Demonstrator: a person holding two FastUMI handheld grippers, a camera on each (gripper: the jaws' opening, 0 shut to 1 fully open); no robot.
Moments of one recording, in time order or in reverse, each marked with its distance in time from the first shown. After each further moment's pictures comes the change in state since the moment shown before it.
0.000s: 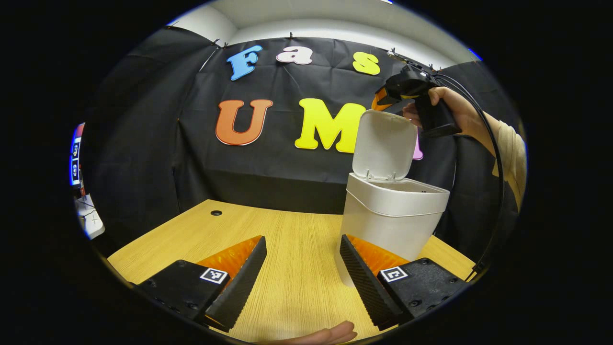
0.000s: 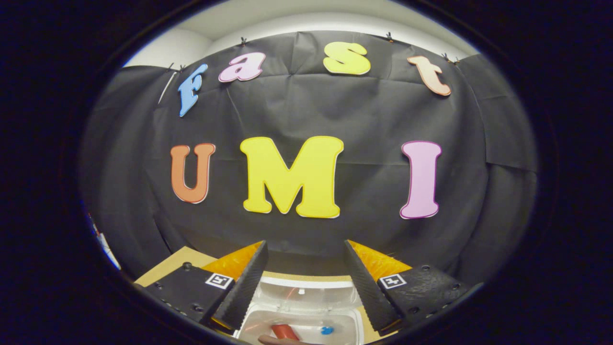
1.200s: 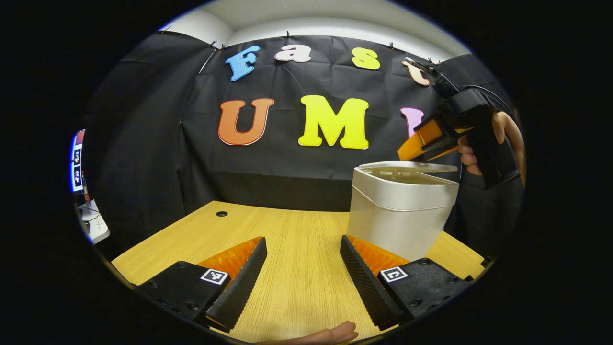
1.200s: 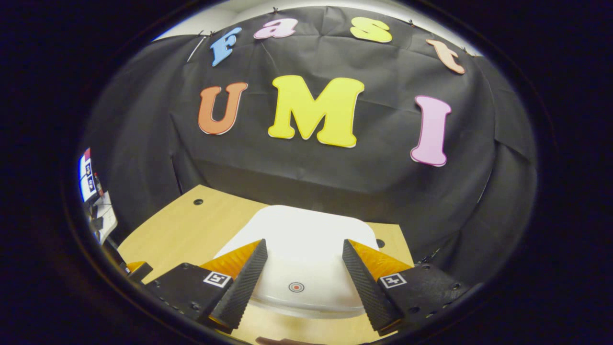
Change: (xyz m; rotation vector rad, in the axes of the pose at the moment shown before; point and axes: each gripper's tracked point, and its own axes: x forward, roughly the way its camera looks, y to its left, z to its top) left arm 0.008 0.007 -0.009 0.037 0.011 0.043; right arm -0.084 0.002 -0.183 -0.097 0.292 0.066
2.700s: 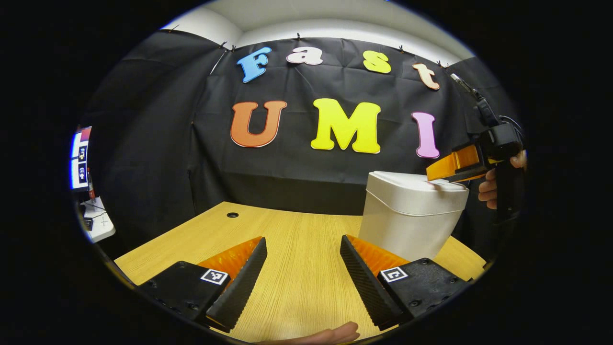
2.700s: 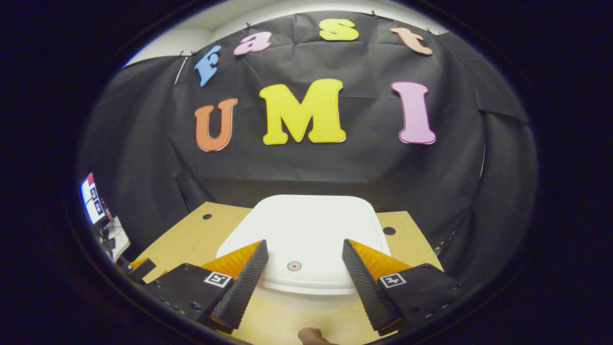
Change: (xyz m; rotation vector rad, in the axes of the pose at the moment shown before) left arm -0.002 0.021 0.009 -0.019 -0.029 0.054; right arm -0.027 -0.019 -0.023 0.156 -0.152 0.024
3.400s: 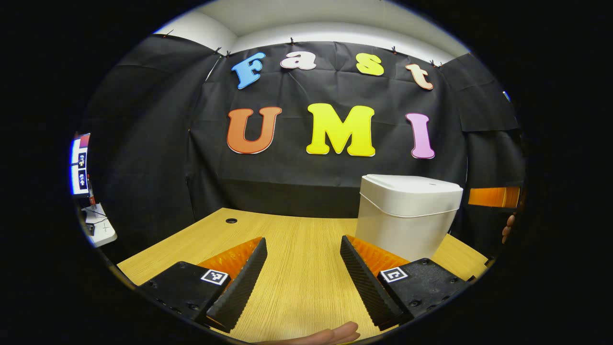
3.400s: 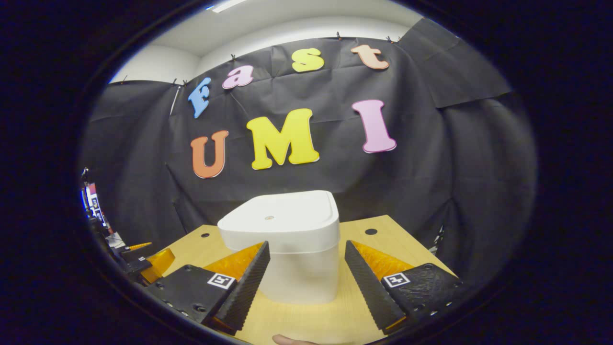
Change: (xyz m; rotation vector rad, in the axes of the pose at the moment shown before) left arm -0.010 -0.012 0.007 0.028 -0.031 -0.021; right arm -0.099 -0.051 -0.071 0.093 -0.192 -0.054
